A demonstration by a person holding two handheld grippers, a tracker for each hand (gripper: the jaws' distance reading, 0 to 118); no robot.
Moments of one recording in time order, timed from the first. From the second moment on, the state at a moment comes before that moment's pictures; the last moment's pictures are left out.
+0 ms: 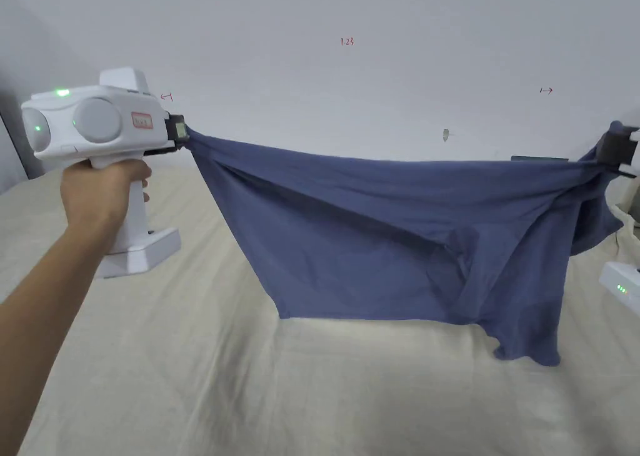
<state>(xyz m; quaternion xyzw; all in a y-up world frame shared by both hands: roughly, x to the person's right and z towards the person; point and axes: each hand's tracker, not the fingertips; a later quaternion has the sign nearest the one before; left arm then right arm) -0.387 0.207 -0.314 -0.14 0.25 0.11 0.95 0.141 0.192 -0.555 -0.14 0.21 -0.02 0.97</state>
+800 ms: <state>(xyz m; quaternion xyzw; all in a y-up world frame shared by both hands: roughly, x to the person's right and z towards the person) -0.316 -0.077 -0.068 -0.32 0.27 0.22 0.88 0.213 -0.067 -0.328 -0.34 0.22 -0.03 0.91</state>
